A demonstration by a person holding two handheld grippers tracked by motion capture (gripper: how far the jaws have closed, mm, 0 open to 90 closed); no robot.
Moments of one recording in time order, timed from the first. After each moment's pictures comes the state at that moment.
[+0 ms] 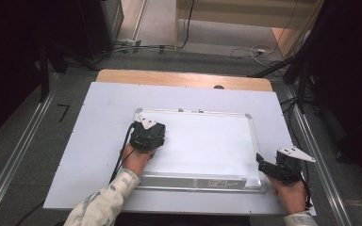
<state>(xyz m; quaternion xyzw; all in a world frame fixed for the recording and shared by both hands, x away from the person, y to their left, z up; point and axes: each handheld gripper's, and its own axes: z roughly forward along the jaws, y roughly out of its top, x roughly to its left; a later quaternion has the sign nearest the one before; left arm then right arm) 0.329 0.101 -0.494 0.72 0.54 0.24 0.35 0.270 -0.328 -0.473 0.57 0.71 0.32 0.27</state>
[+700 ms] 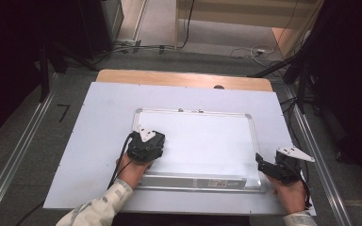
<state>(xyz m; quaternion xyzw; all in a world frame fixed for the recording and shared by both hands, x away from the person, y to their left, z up) 0.301 0.102 -0.495 0.74 0.52 0.25 0.35 0.271 -0.326 -0.474 0.57 0.71 0.32 0.27</state>
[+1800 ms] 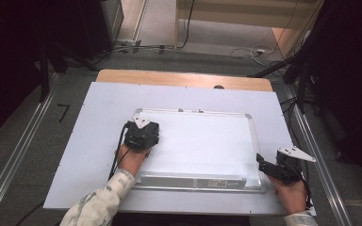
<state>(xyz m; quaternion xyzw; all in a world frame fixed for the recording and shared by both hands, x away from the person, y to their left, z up) 0.334 0.117 -0.495 0.70 0.57 0.26 0.35 0.271 -0.329 -0.474 0.57 0.71 0.32 0.27</state>
